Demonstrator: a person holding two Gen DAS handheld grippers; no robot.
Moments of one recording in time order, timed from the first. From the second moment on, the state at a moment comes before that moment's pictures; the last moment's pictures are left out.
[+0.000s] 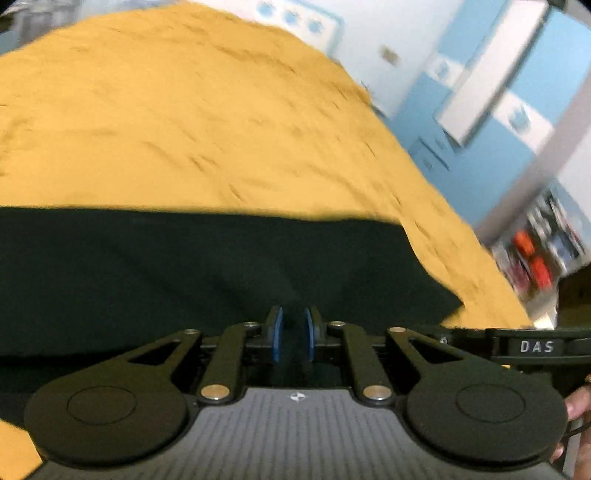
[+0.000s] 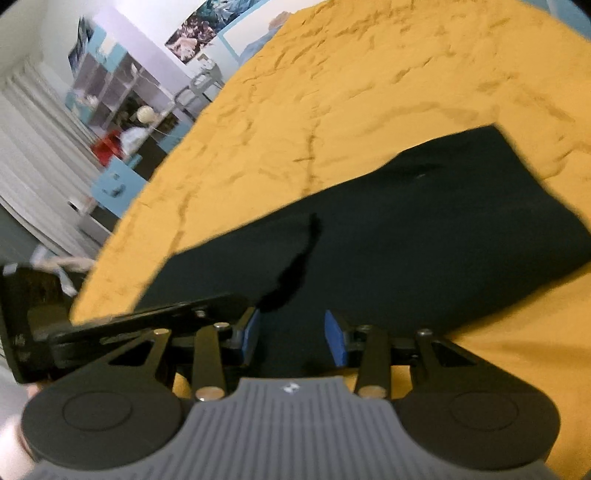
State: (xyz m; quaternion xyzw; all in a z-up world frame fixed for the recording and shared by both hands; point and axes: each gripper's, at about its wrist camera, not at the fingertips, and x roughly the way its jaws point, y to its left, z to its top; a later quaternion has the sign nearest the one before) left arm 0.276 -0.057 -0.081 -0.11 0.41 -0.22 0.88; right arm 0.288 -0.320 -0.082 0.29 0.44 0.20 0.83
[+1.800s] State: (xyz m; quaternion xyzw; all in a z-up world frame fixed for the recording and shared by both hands) left arm 0.310 0.041 -0.100 -0.10 0.42 -0.05 0.90; right arm 0.409 -0.443 -0.065 0.21 0.53 0.10 0.81
